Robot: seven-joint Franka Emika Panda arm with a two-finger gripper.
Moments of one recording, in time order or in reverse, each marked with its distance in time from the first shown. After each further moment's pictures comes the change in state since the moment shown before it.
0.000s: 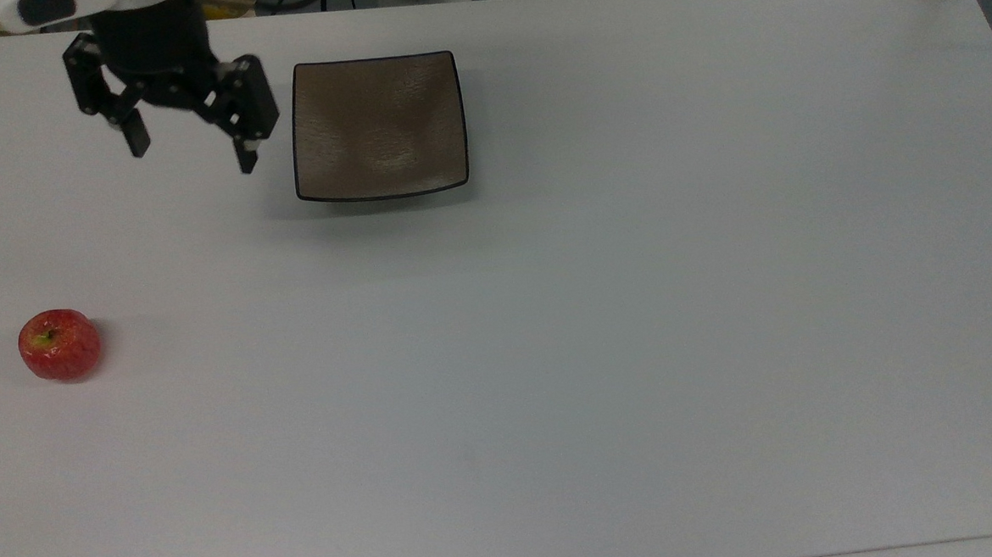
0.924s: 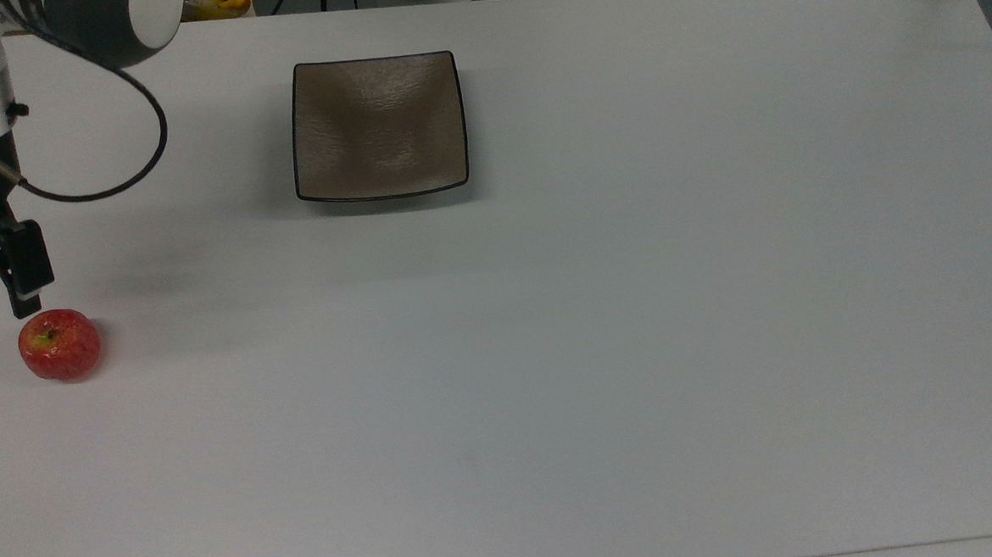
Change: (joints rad) arm -0.221 0.247 0.002 0.034 0.015 0.481 0.261
